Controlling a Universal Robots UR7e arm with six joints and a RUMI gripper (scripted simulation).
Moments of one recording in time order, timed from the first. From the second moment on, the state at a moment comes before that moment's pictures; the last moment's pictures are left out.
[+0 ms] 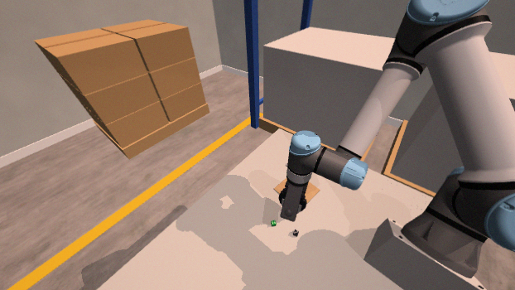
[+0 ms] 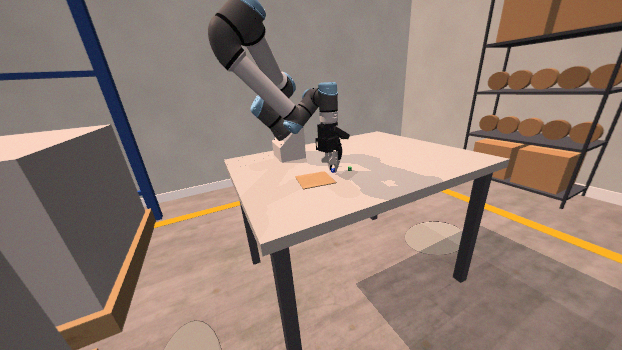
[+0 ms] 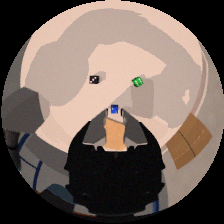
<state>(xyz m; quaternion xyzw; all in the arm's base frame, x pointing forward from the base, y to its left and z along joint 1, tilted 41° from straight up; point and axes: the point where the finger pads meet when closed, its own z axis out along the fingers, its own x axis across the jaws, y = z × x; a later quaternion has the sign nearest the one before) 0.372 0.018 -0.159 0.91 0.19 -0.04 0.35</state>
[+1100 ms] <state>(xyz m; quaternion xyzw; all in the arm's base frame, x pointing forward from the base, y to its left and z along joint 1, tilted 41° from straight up) 0.372 0.016 -0.161 0.91 0.19 -0.04 0.35</state>
